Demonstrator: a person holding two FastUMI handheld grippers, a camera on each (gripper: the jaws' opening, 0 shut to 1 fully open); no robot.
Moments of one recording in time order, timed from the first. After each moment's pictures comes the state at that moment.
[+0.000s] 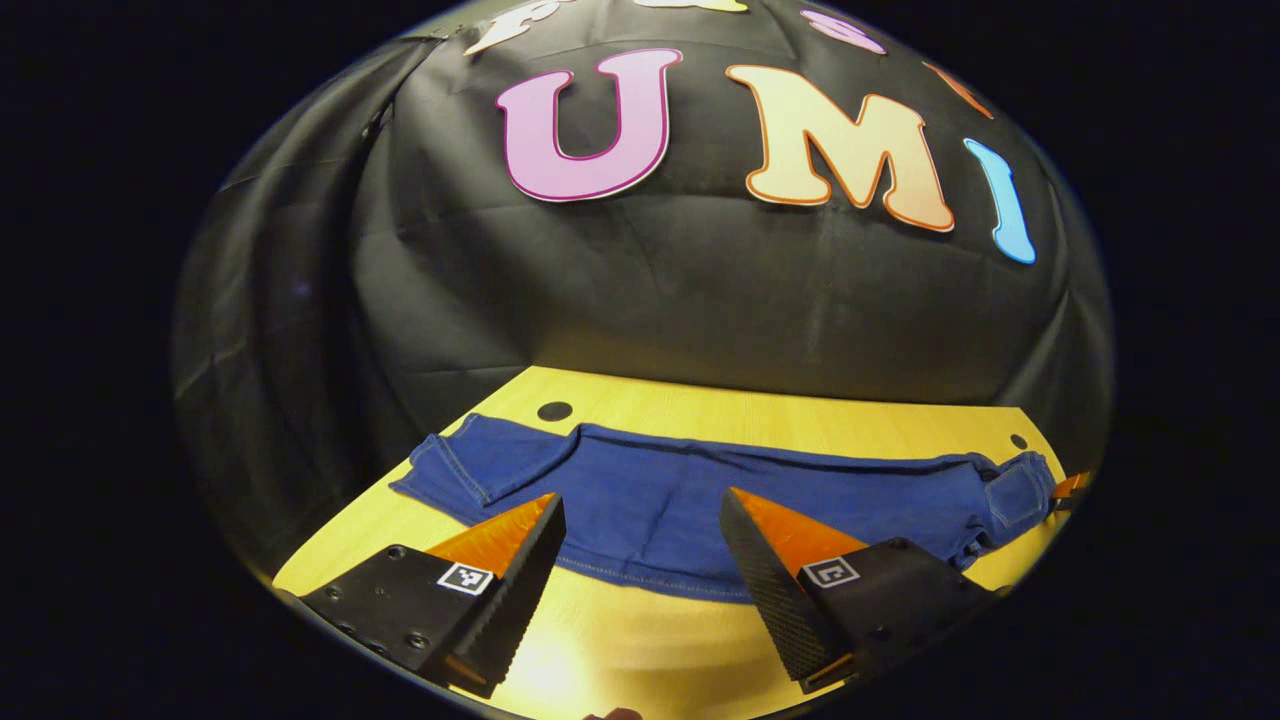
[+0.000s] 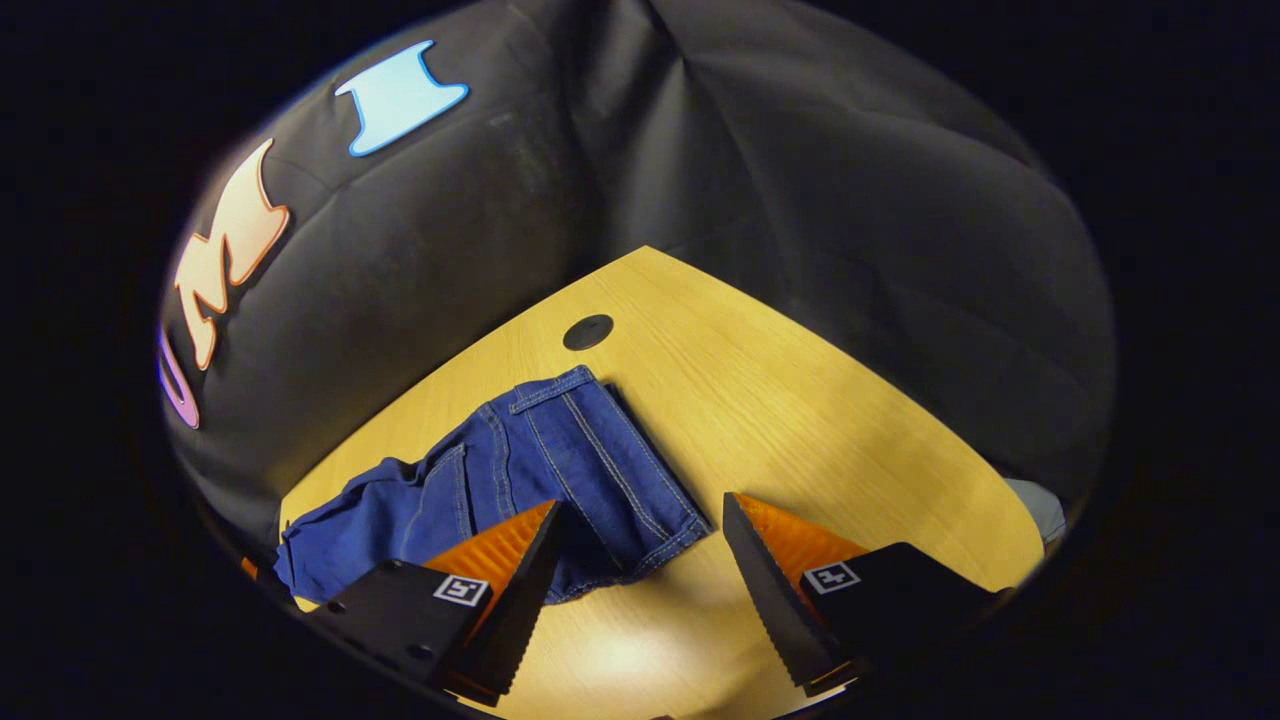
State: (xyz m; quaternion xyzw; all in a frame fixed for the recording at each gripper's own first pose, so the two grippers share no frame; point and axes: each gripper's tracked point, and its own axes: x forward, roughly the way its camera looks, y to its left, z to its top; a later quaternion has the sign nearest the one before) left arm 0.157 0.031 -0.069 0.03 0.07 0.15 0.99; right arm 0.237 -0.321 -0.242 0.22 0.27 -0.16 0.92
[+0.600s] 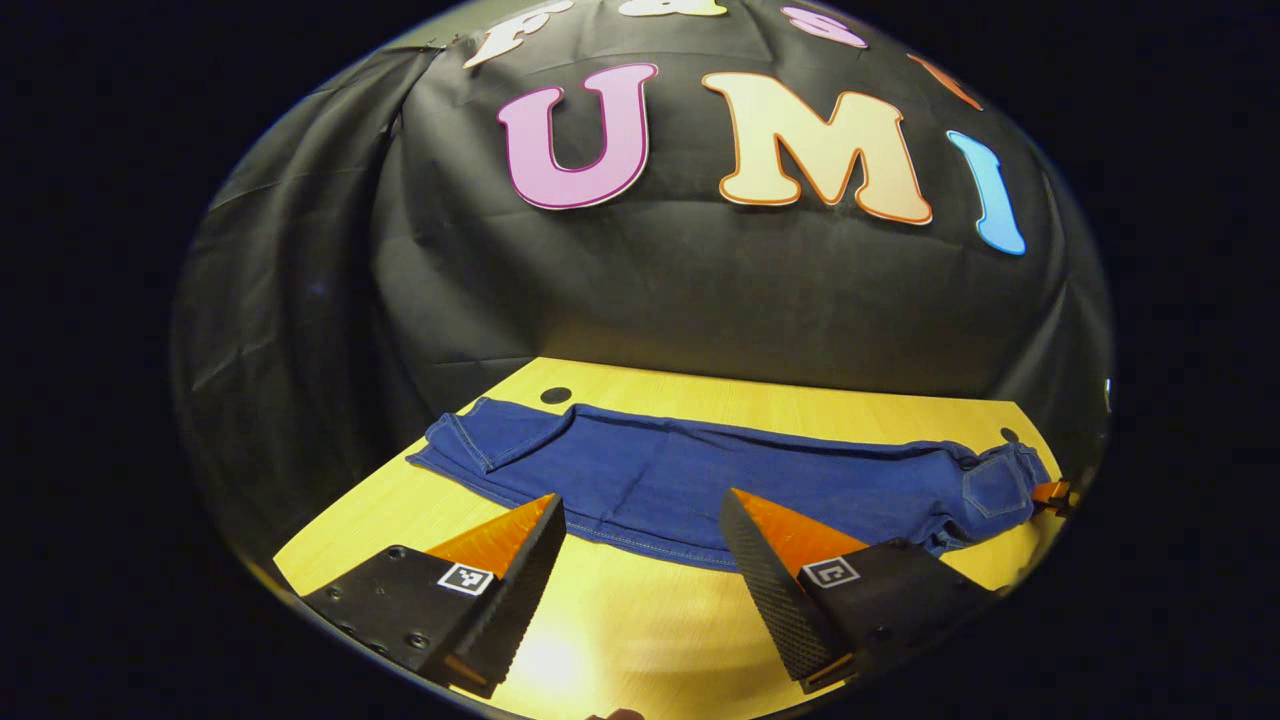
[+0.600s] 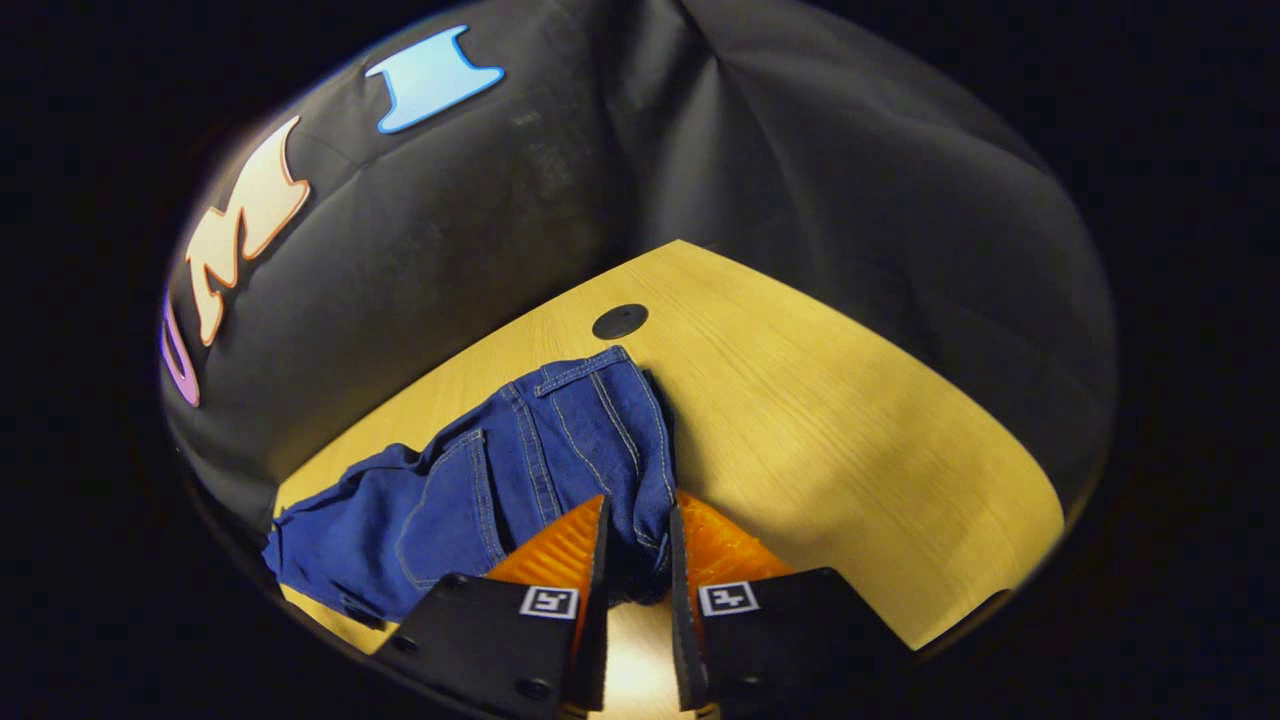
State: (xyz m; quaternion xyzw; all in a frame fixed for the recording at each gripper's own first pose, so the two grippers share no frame) left arm 0.124 -0.012 -0.071 0.03 0.06 0.16 0.98; right arm 0.244 -0.302 -0.246 0.24 0.26 -0.13 0.93
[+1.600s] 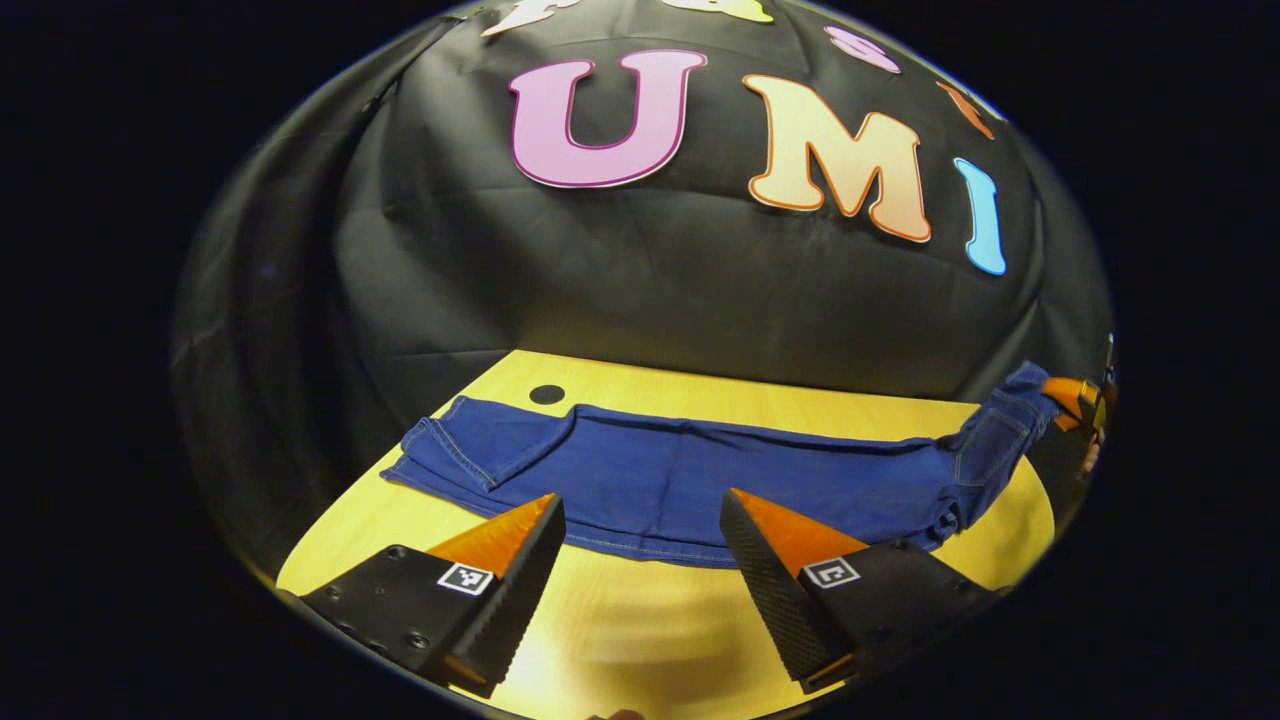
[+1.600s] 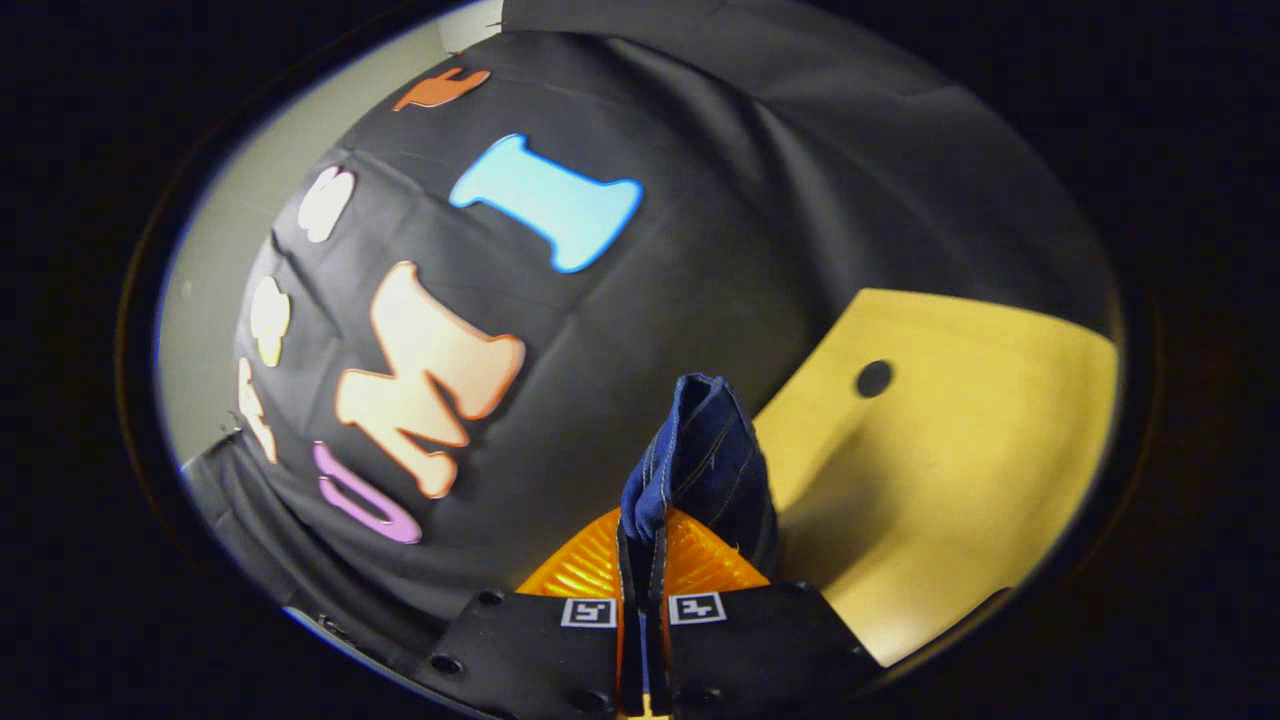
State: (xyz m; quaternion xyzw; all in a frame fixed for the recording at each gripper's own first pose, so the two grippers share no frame) left arm 0.142 0.076 -0.072 0.01 0.07 0.07 0.99; right arm 0.282 -0.135 -0.067 0.43 0.07 0.08 0.90
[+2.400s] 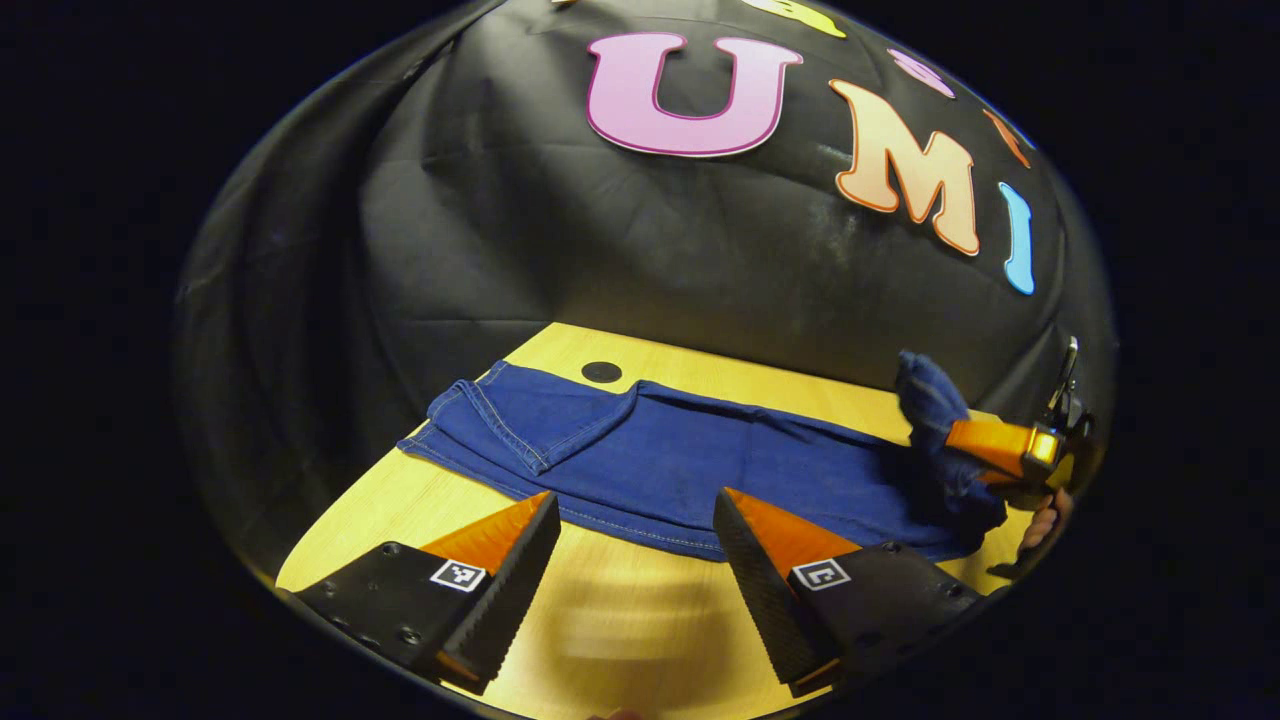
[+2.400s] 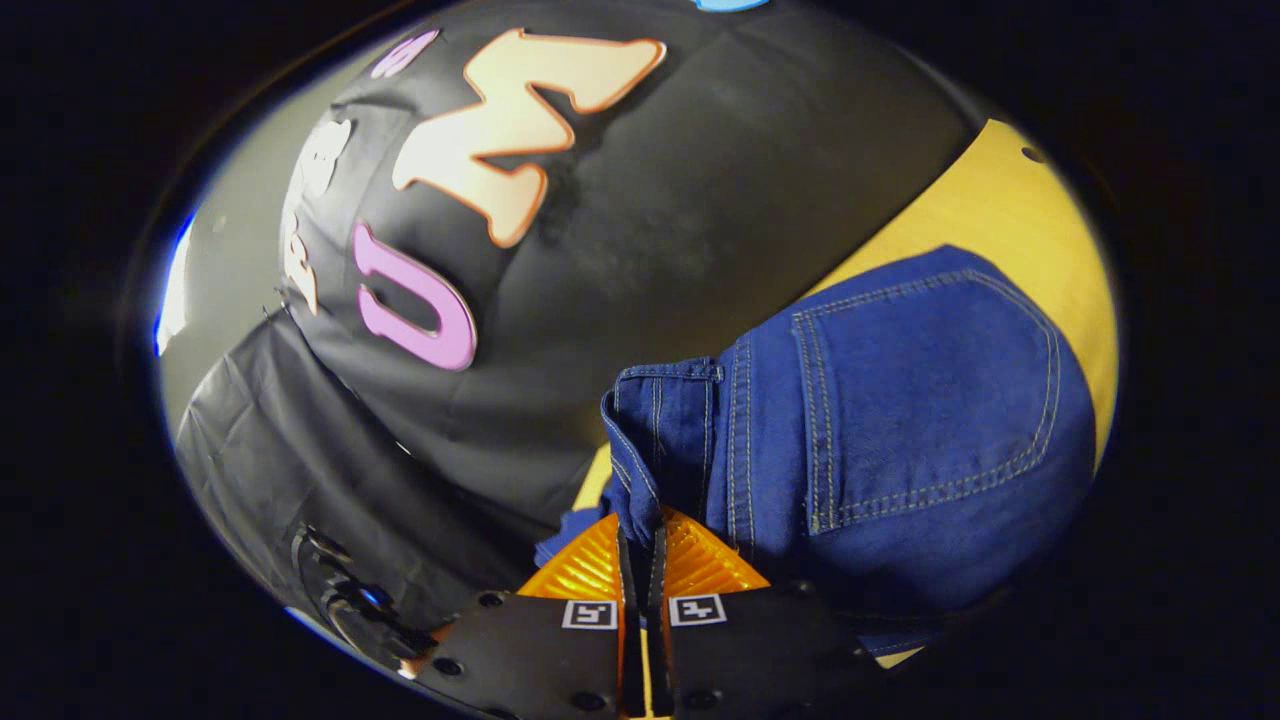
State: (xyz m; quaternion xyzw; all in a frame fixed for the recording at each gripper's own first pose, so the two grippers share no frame) left arm 0.152 0.161 -0.104 -0.04 0.08 0.08 0.99; right arm 0.278 0.181 -0.227 0.34 0.24 0.23 0.88
